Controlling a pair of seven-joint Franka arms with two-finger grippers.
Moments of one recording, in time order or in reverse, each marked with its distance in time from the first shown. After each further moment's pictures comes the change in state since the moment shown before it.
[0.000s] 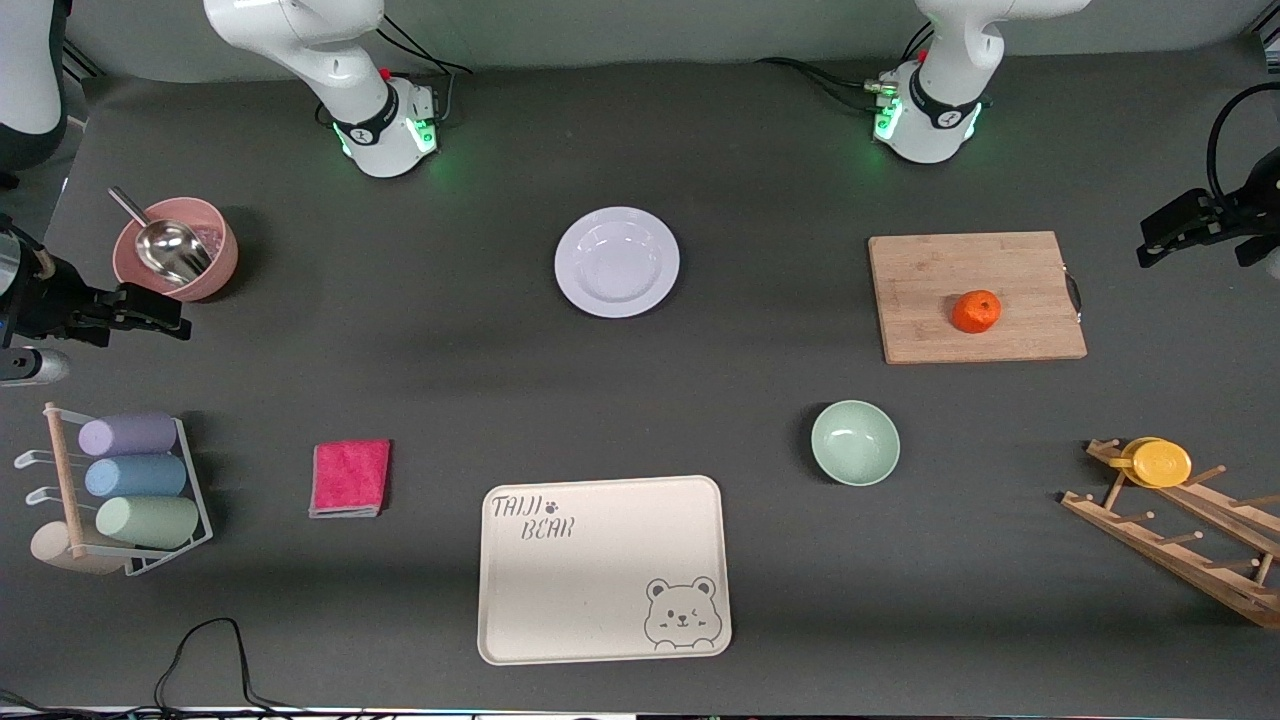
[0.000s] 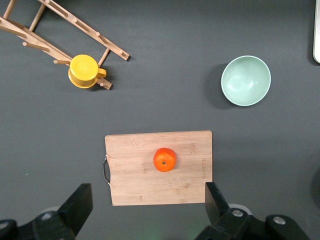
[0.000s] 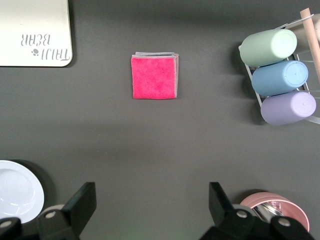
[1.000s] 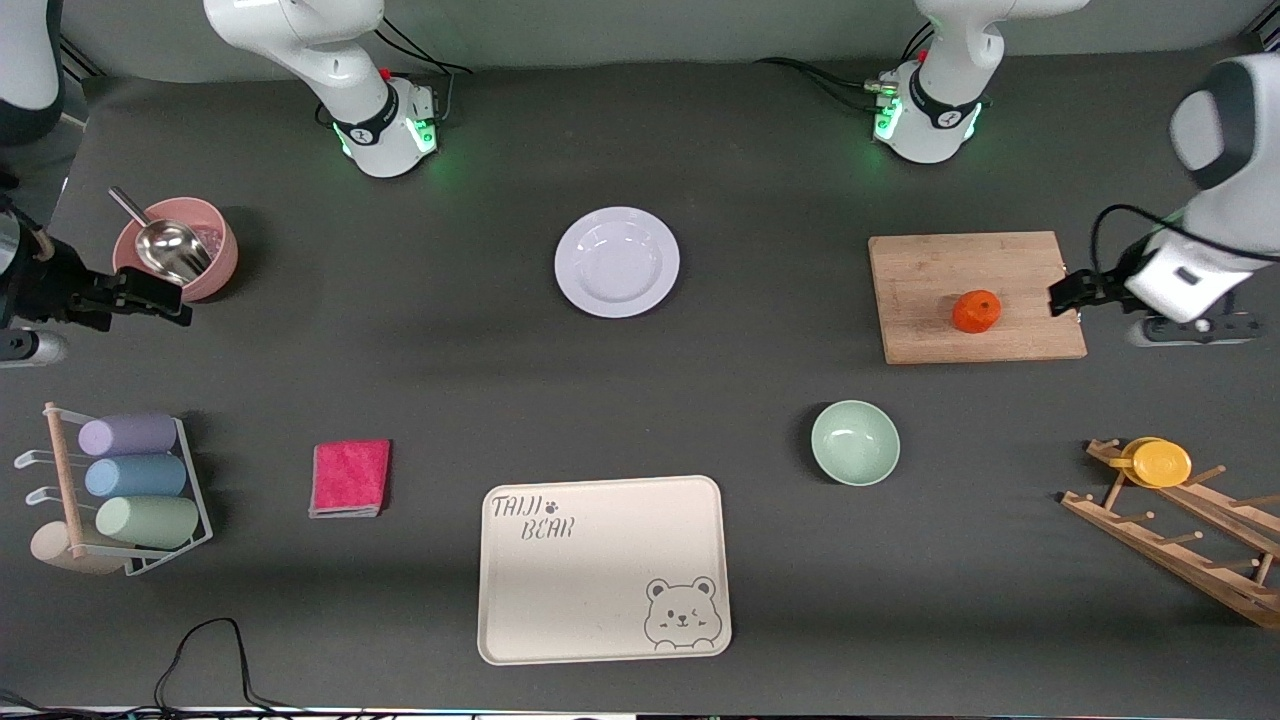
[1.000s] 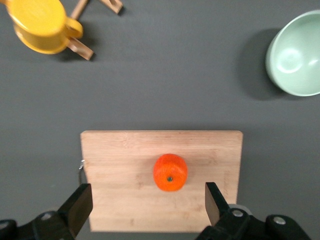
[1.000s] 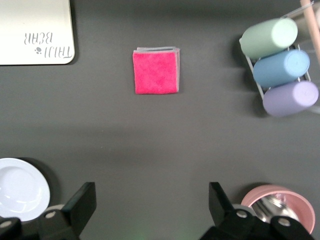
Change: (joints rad) left arm 0.038 -0.038 0.020 -0.619 -0.009 0.534 -0.003; right arm 0.017 -0.087 0.004 -0.083 0.000 0.002 0.058
